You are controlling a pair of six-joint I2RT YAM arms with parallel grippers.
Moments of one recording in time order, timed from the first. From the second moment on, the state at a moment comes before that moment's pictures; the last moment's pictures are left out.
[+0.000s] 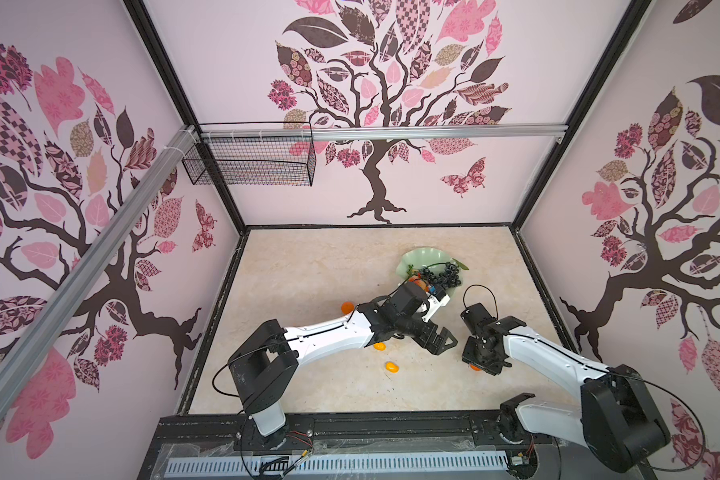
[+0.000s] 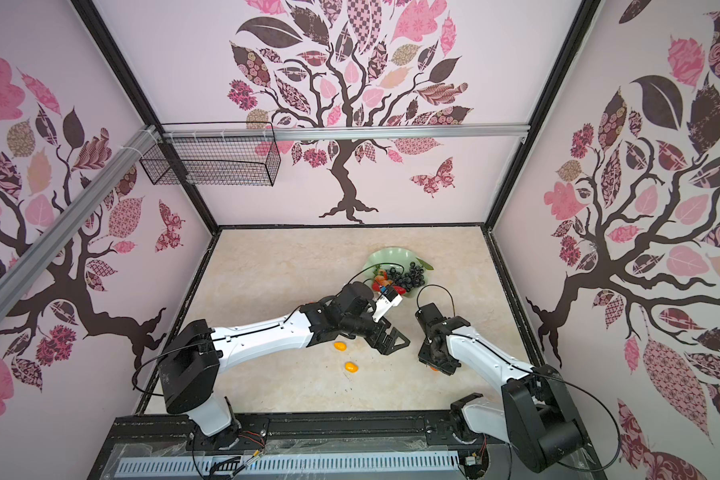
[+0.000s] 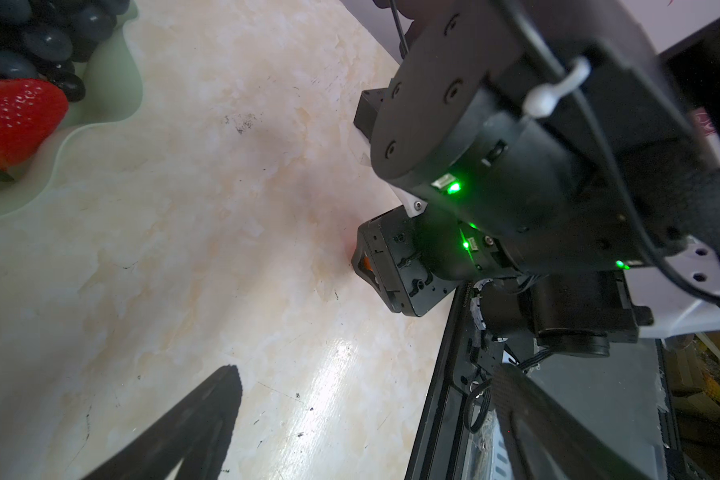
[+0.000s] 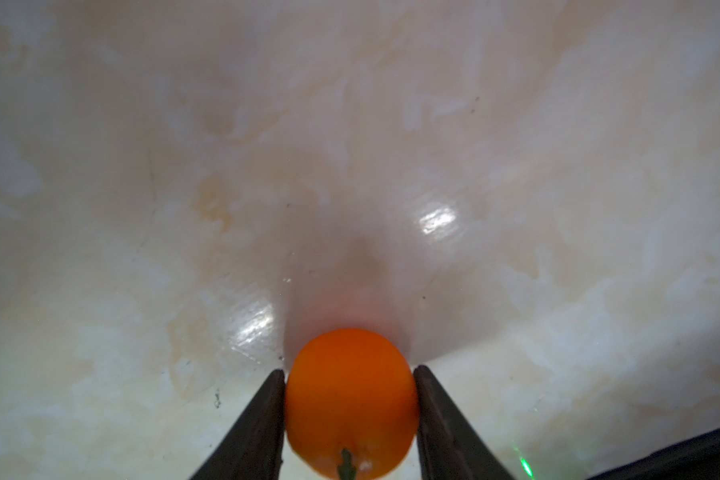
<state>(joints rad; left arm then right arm) -1.00 1.72 1.21 -0.15 0.39 -0.34 0.36 1.22 0.57 -0.84 0.11 0.88</state>
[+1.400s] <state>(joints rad) -0.54 1.70 1.21 0.08 0.48 -0.63 0.36 1.32 1.10 -0.70 0.12 0.68</state>
